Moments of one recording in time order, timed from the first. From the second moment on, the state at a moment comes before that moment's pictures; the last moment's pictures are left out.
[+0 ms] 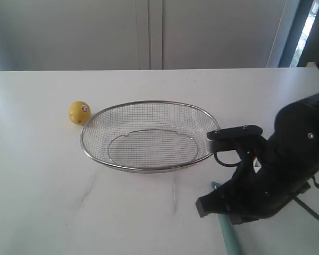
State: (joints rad) left arm -0.14 0.01 0.02 -0.09 0.39 0.15; right arm 0.59 1.45 -0.77 0.09 0.76 0.23
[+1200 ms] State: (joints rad) left arm -0.14 0.01 0.02 -0.09 0.39 0.15; right arm 0.60 1.51 -0.66 0.07 0.55 0.22
